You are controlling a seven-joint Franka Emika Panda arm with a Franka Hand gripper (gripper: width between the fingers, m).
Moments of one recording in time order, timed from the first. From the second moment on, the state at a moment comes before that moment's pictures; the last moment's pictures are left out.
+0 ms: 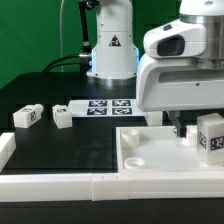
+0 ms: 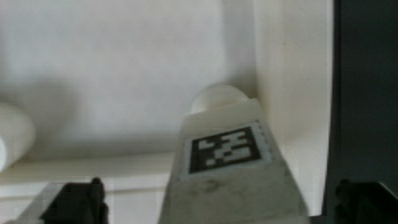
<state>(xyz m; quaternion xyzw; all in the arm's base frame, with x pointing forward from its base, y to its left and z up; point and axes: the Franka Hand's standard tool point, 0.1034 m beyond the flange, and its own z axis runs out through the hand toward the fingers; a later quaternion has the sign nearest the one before) 0.631 0.112 0.075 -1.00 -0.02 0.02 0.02</state>
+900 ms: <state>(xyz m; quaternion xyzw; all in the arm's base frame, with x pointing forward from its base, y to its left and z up) 0.631 0.112 0.074 -1.00 0.02 0.02 0.02</state>
